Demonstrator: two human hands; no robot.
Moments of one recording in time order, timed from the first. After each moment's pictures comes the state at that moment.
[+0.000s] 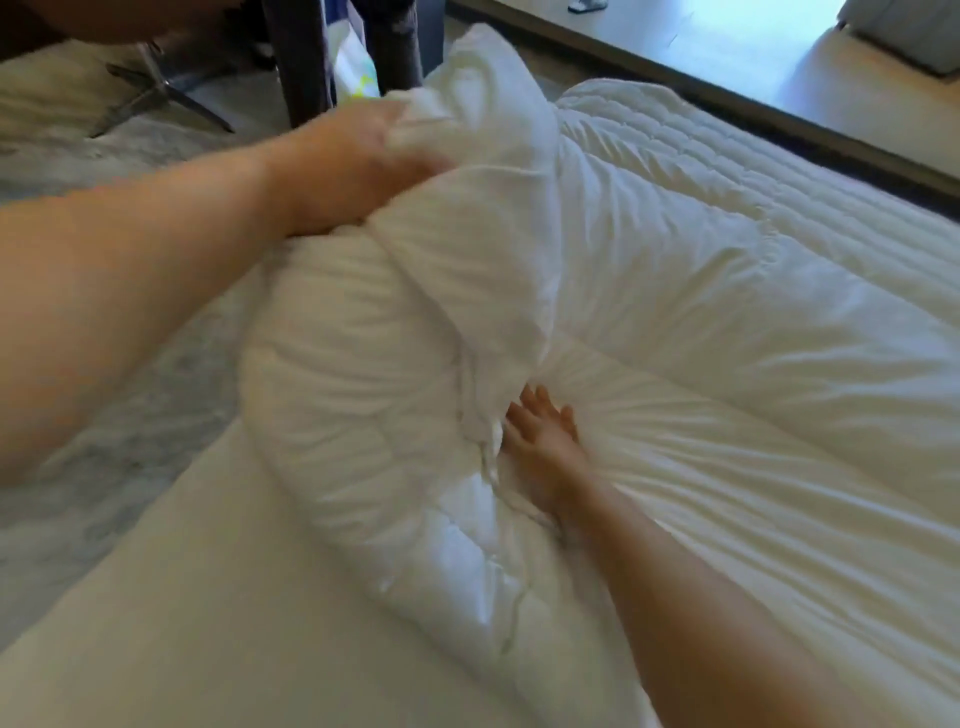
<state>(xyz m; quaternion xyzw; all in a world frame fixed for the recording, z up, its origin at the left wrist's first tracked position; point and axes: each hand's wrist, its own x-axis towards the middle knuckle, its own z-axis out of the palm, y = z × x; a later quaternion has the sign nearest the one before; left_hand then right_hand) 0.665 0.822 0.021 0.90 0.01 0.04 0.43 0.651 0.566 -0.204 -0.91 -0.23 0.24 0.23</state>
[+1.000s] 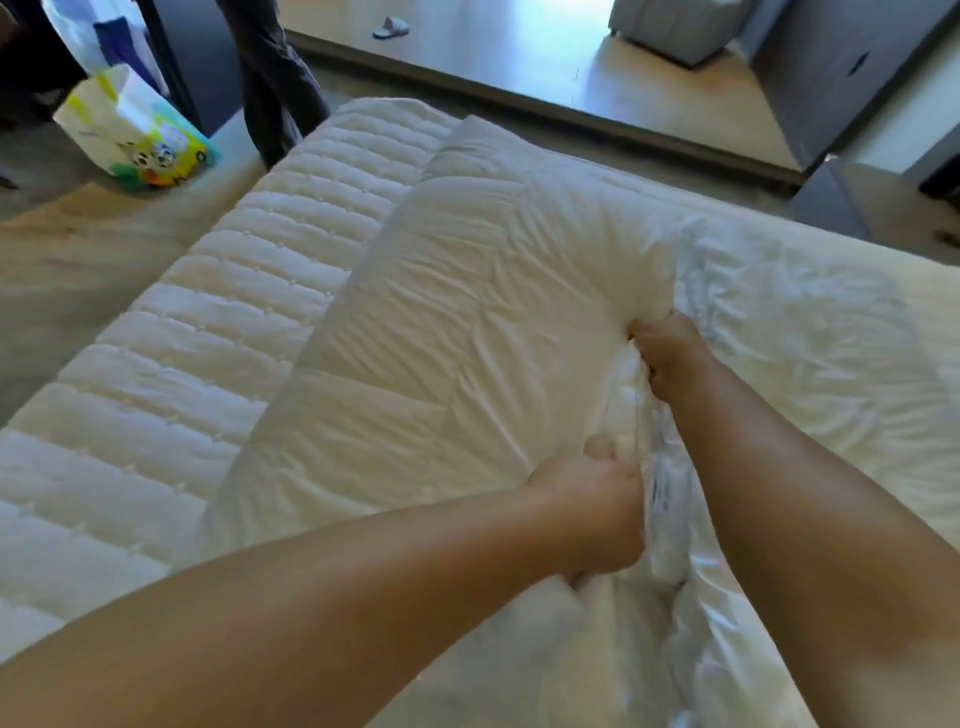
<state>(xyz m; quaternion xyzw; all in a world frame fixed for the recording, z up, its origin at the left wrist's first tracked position) 0.523 0.313 0.015 0.91 -0.30 -0.26 0.11 0.683 0.181 -0.023 -0.78 0.26 0.01 0.57</state>
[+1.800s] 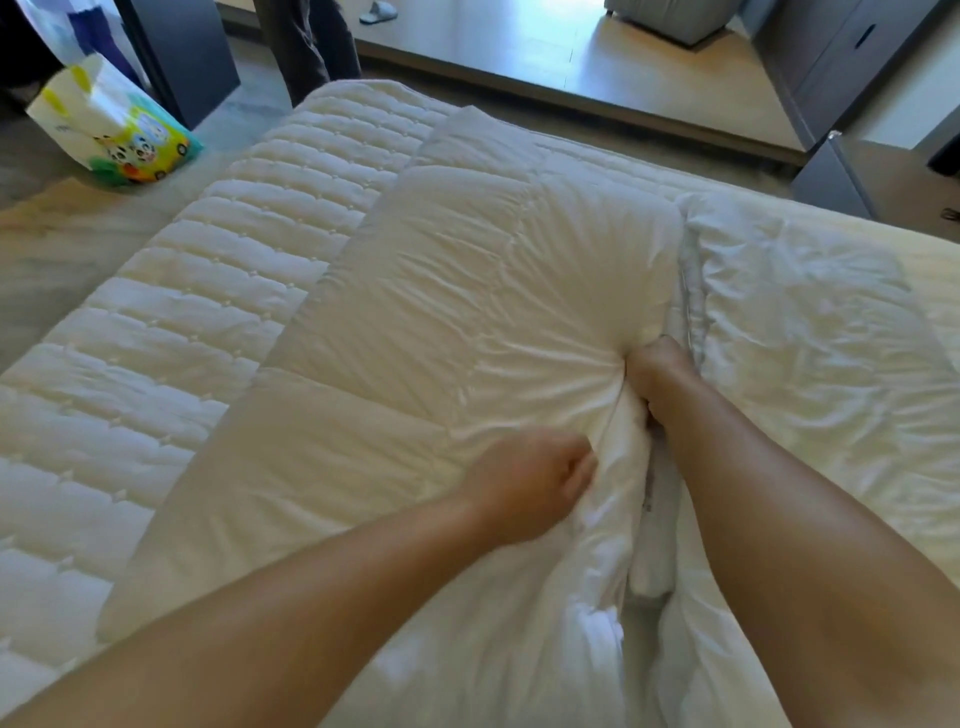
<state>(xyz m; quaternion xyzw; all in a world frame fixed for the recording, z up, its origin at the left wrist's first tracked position) 0.554 0.310 -0.065 0.88 -0.23 -0.05 0.40 0.678 0.139 -0.062 -0.88 0.31 0.07 0.34</state>
